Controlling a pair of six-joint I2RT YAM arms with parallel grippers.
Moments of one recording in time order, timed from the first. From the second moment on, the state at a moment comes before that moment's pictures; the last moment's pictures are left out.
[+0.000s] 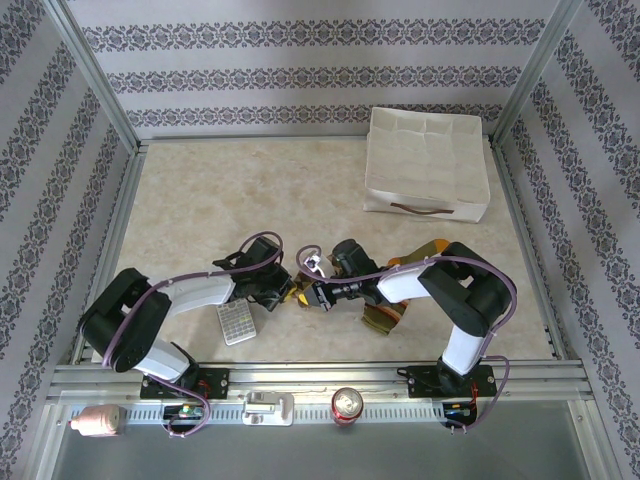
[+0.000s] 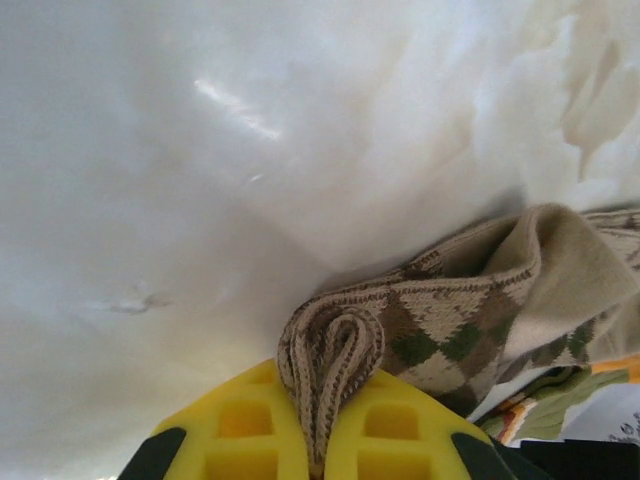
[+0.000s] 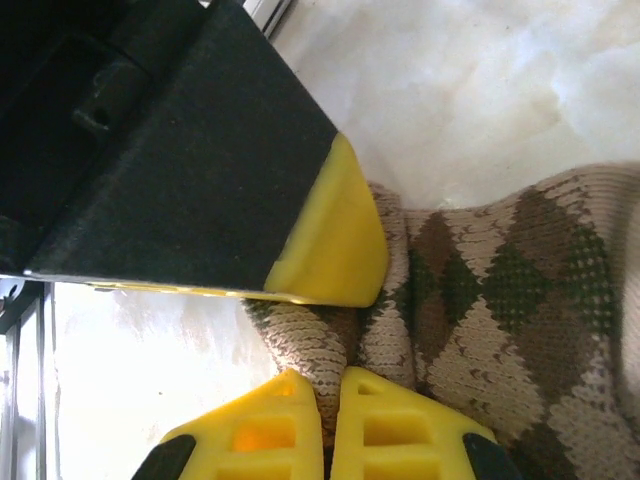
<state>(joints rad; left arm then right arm) -0.62 1.49 0.65 -0.21 0.27 -1.53 0.75 1.77 0.65 0.34 -0.63 0.24</state>
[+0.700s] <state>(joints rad) -0.65 1.61 0.90 -0.74 0.31 -1.68 1.31 1.52 0.58 0.14 0.23 -0.16</state>
